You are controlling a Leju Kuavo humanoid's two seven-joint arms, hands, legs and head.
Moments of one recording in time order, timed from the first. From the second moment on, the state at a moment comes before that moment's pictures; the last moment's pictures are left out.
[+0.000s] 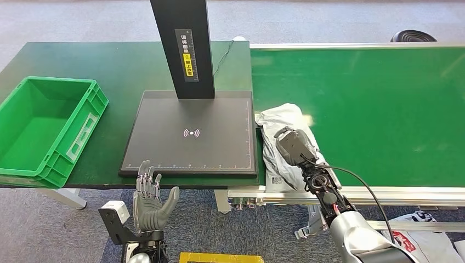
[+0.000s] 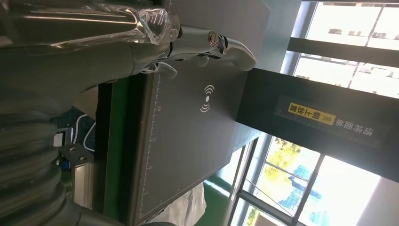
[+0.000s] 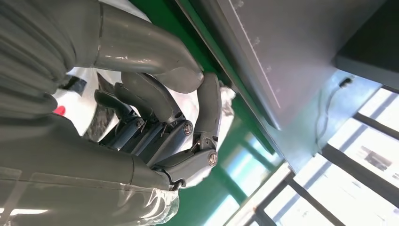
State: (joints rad) left arm 0.01 -0.27 -0.28 -1.24 0.21 0.16 -0.69; right arm -0.64 -0.05 0.21 -0.46 0.56 -0.20 -0.63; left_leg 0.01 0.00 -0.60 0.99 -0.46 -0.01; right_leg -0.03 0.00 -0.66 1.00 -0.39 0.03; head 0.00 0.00
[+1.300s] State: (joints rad) left arm -0.02 -0.26 -0.31 -1.22 0.22 0.13 -0.69; right arm -0.62 -0.16 0.40 -0.43 0.67 -0.08 -0.43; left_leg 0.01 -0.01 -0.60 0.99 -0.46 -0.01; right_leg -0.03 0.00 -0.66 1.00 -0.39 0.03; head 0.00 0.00
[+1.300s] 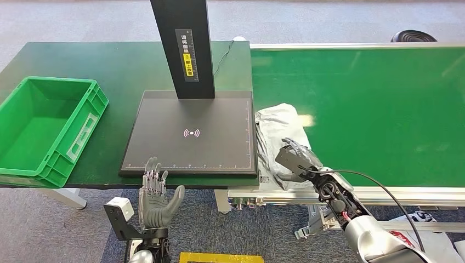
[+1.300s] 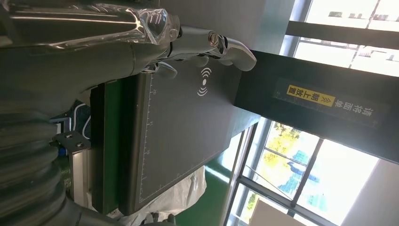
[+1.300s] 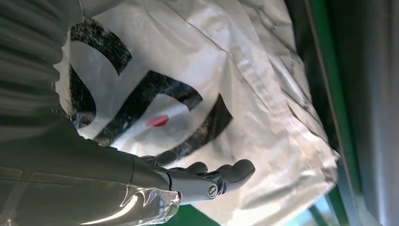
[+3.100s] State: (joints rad) left arm -0.01 -0.26 -0.30 -1.21 0.26 0.13 -0.70; right arm -0.63 -0.14 0.48 -0.35 0.64 0.02 -0.43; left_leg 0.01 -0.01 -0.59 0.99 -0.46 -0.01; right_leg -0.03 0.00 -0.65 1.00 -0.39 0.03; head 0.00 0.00
